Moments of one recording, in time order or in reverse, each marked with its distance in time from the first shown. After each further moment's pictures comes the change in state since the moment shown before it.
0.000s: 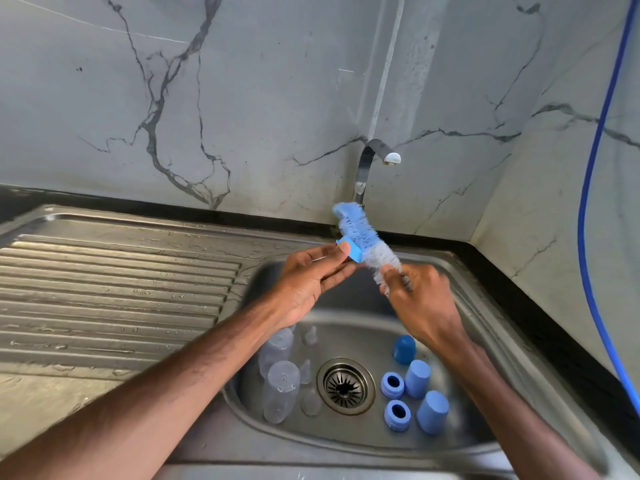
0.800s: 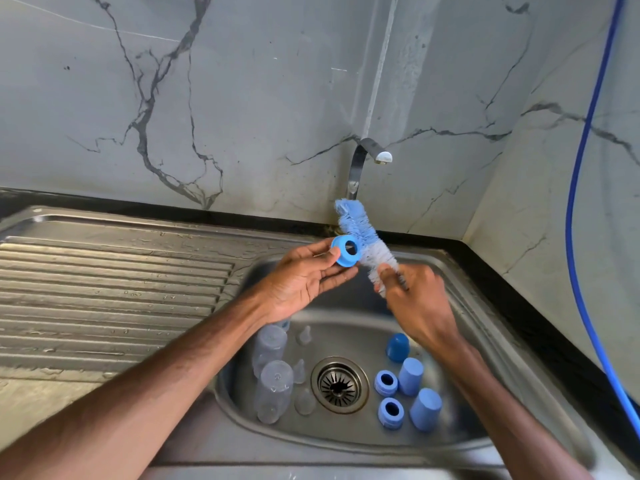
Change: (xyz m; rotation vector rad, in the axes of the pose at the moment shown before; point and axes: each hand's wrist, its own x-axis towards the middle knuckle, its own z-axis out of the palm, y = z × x) left_hand -0.006 0.014 -0.003 0.009 -0.210 -0.078; right_hand 0.000 0.001 -0.001 0.049 -0.002 0.057
